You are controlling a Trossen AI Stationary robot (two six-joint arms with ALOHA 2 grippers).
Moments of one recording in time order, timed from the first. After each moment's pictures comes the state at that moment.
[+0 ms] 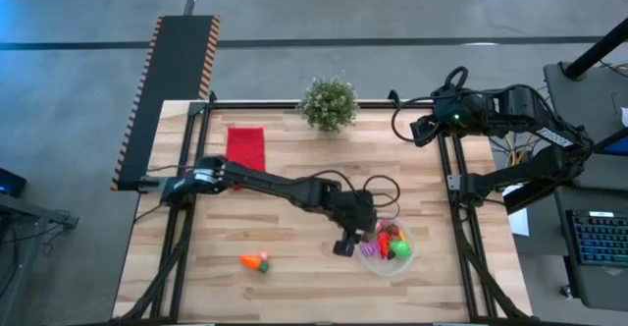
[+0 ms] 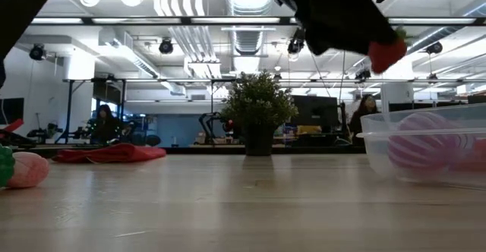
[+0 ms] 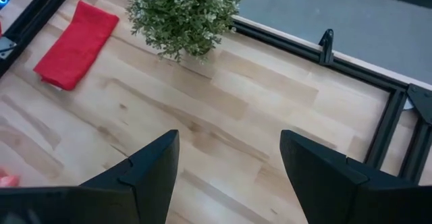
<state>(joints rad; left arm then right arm) -0.16 2.18 1.96 -0.53 0.18 0.11 -0.16 1.13 1.61 -1.45 0.39 0.80</state>
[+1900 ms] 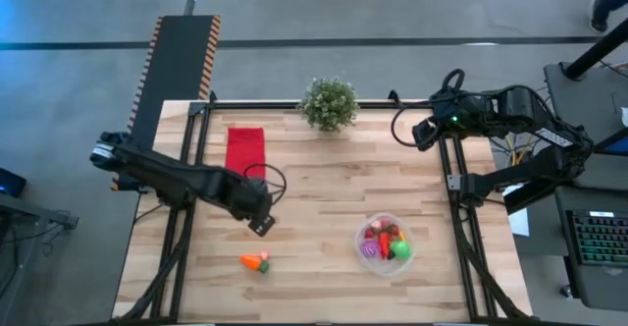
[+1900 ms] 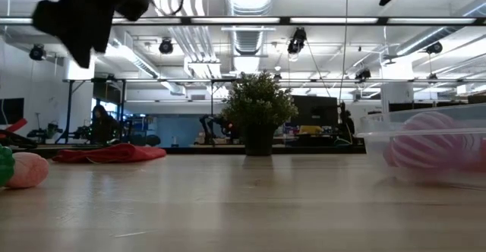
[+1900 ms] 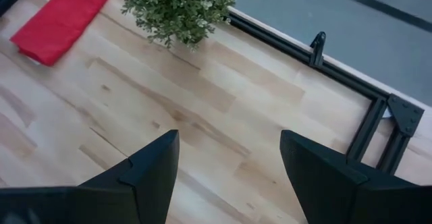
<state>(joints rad) -0.30 1.36 1.15 -1.06 -0.02 -1.20 -0.16 1.14 1.60 -1.49 0.39 0.72</state>
